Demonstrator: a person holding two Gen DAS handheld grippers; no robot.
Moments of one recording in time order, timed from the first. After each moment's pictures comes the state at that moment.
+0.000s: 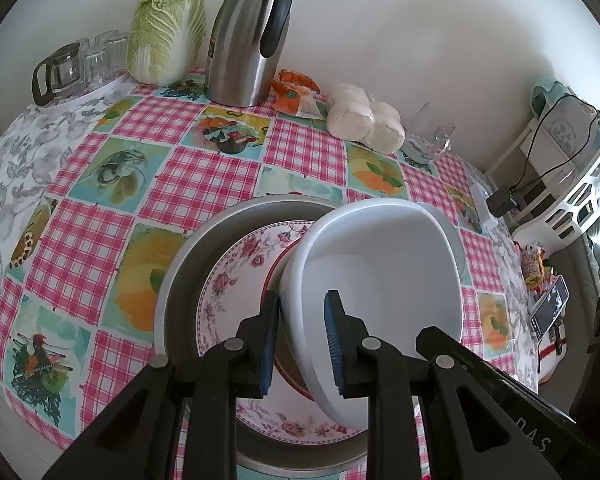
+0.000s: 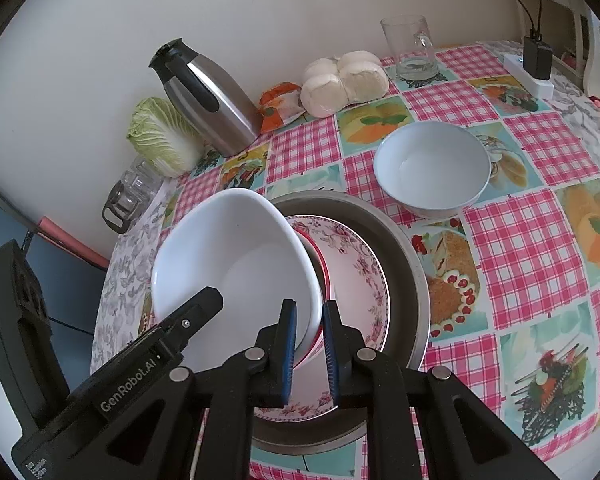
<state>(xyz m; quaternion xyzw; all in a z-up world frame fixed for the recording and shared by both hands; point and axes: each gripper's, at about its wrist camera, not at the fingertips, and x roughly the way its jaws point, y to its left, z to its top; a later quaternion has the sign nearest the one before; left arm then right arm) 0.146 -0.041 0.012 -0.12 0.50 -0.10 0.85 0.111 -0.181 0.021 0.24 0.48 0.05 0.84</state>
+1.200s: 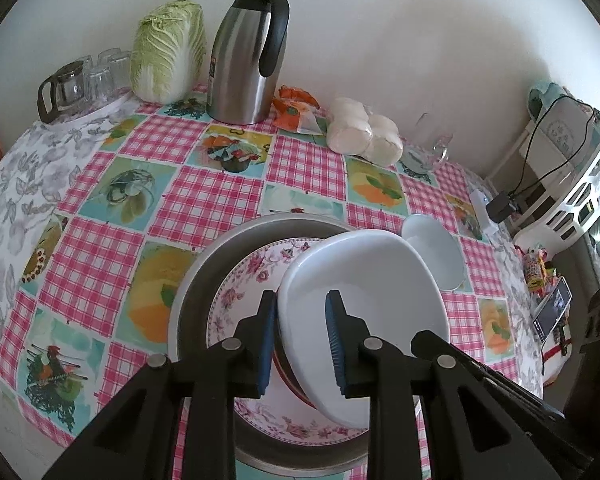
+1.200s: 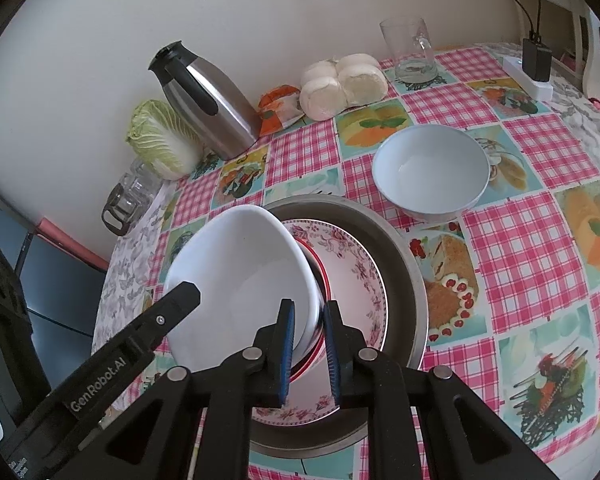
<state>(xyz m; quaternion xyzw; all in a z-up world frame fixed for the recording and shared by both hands) 0.141 -0.041 0.026 -0.10 0.48 -0.09 0.87 0.111 -0.183 0.022 0.24 0.48 0.05 0.84</state>
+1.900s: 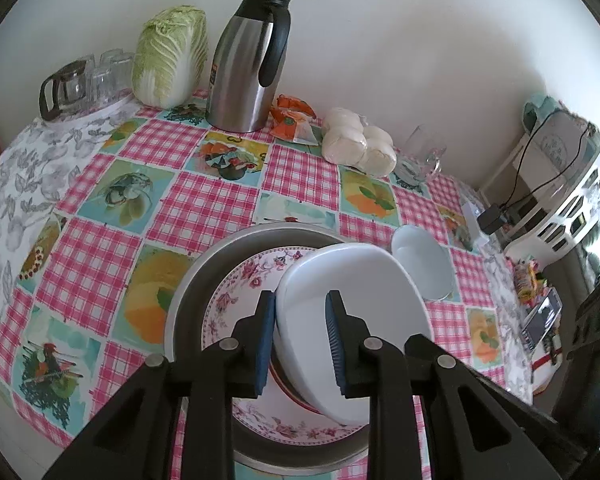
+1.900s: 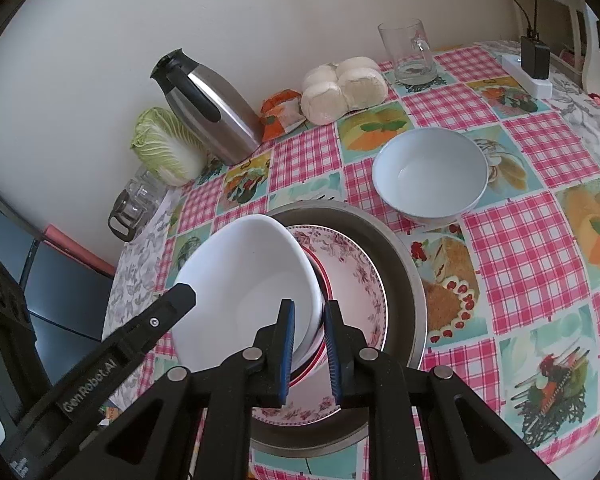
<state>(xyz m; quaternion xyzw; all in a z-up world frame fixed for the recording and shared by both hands) 0.139 -0.036 0.036 -0.13 0.47 -0.10 0.87 0.109 -0.187 0.025 0.26 0.47 0.05 0.84</state>
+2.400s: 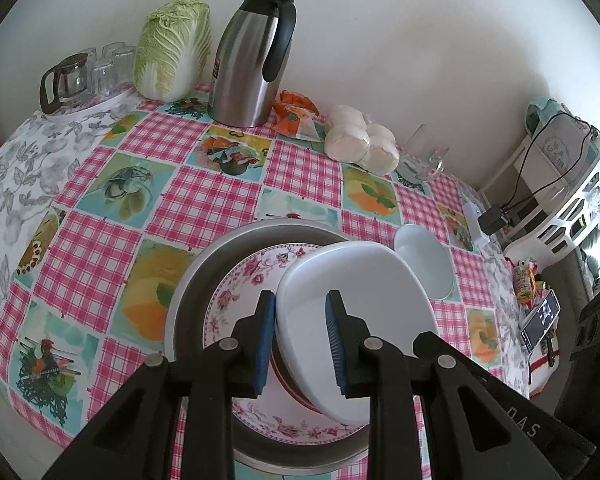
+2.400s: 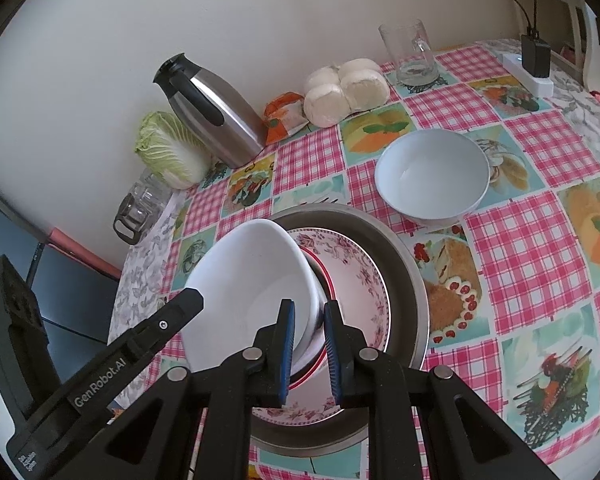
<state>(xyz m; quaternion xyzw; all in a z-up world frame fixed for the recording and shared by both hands) 0.140 -0.035 0.032 -0.13 0.47 -0.10 0.87 0.108 -0.191 0.027 0.27 0.47 0.06 0.84</state>
